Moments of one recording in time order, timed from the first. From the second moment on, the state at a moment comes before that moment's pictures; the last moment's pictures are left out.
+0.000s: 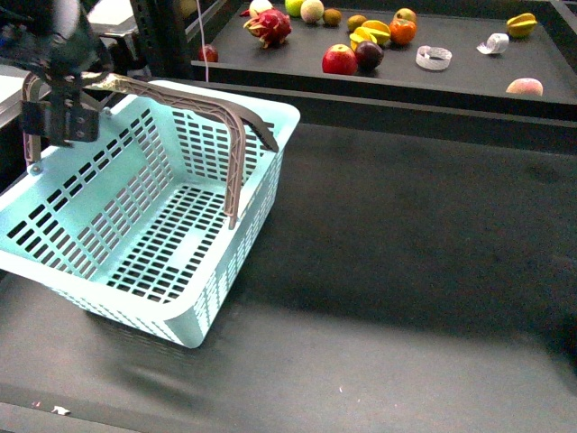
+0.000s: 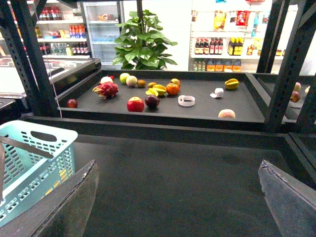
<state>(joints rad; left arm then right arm) -0.19 2.04 1.20 0.28 -0.60 -1.53 0.00 0.00 0.01 0.00 0.00 0.00</state>
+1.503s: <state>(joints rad) 0.00 0.75 0.04 0.71 0.00 -0.01 0.00 0.00 0.01 0.00 0.00 0.00</state>
